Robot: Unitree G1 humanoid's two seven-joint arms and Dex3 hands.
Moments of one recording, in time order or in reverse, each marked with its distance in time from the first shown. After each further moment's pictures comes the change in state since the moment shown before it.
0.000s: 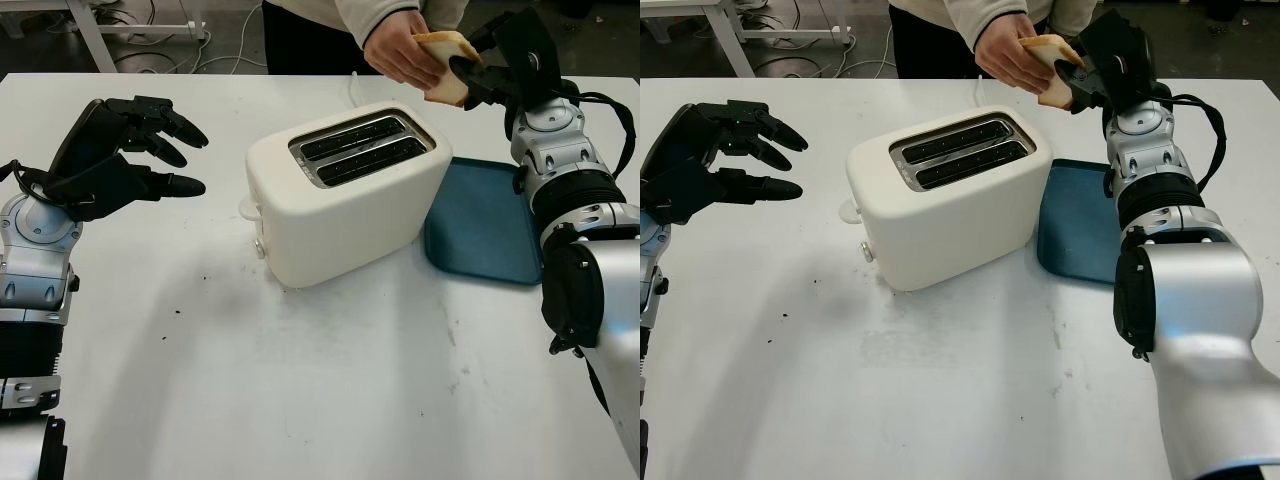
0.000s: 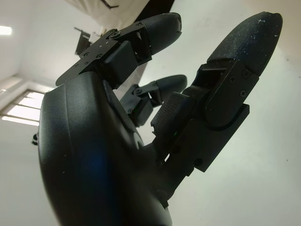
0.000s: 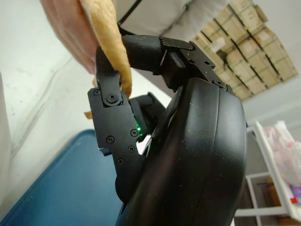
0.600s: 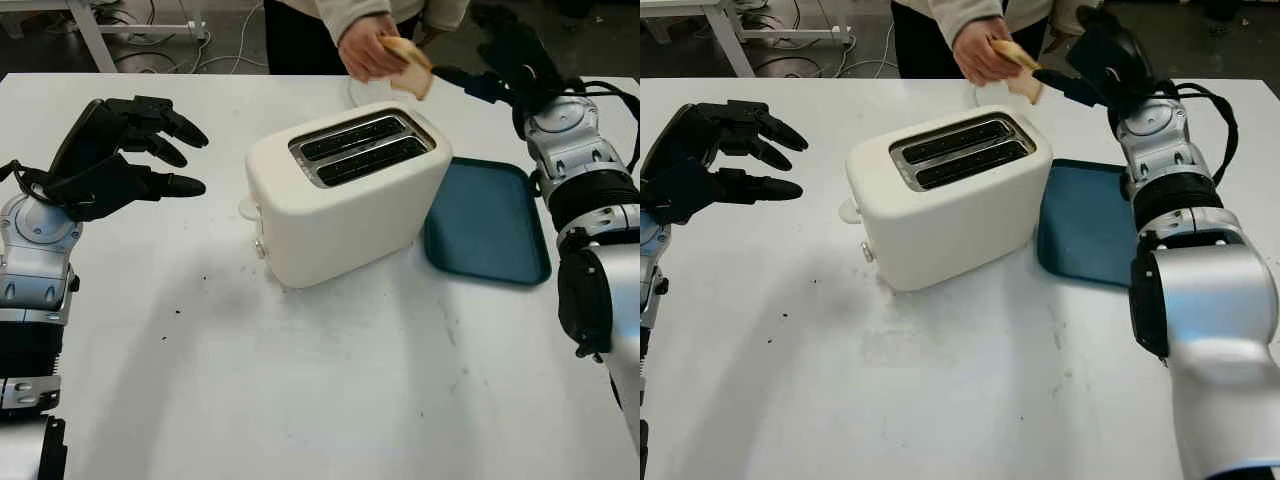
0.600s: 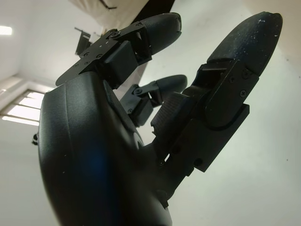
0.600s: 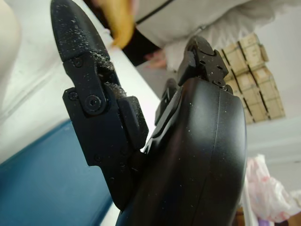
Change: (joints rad) left arm 0.001 0.000 0.000 0.002 0.000 -0.004 0.000; right arm 0.078 -0.081 0.079 -0.097 -0.071 -0.064 0.098
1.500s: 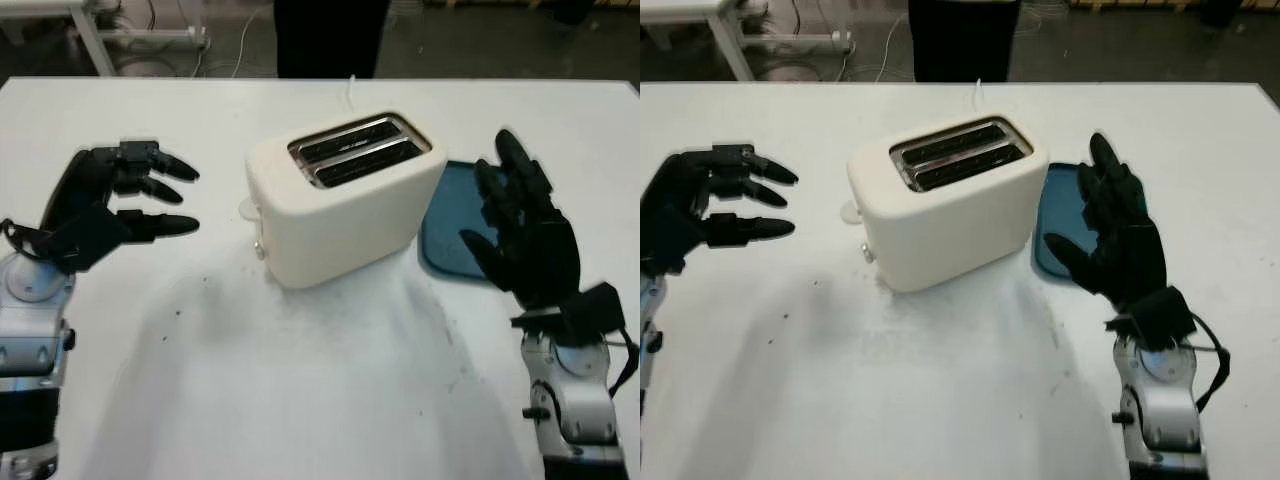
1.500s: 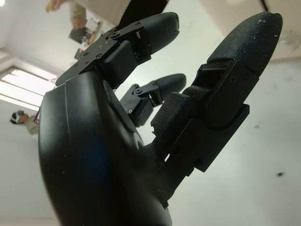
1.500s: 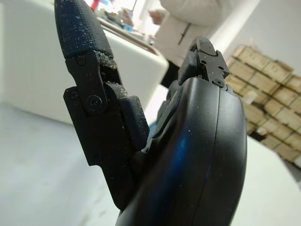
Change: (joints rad) left arm 0.327 -0.136 0.084 -0.345 -0.065 0.140 0.064; right arm 1.263 0.302 -0.079 -1.477 0.404 0.027 0.087
